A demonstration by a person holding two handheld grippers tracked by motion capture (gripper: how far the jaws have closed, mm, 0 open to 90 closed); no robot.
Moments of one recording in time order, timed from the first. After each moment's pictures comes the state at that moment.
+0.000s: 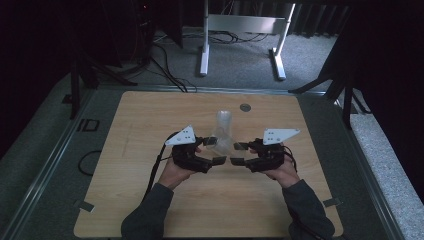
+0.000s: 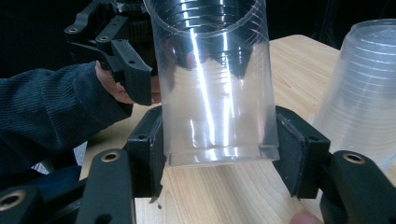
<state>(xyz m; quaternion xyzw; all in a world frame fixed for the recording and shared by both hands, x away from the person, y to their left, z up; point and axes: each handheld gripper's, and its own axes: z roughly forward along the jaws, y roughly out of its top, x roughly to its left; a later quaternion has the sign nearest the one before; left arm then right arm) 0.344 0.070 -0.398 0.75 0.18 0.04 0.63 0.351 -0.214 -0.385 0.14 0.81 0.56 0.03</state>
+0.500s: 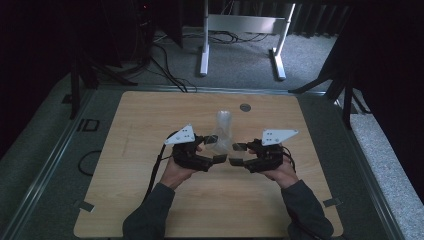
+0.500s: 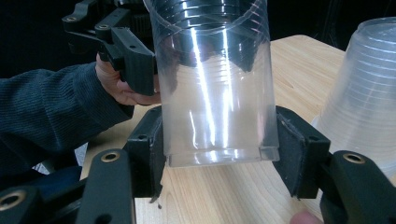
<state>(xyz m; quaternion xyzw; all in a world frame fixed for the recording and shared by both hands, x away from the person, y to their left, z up) 0.345 0.069 -0.397 0.74 0.19 0.04 0.65 0.351 -0.211 -0.387 0.14 0.81 0.57 0.02</state>
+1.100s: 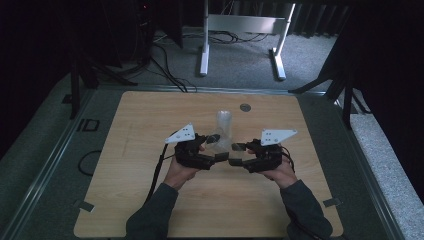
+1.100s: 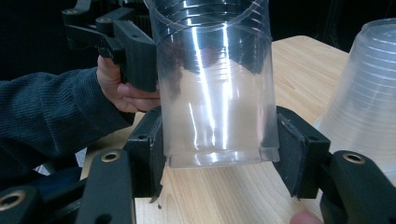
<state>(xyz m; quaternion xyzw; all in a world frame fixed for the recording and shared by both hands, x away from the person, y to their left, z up) 0.348 0.065 -0.400 0.72 0.19 0.01 0.67 0.351 -0.208 -0.388 0.14 0.81 0.57 0.02</state>
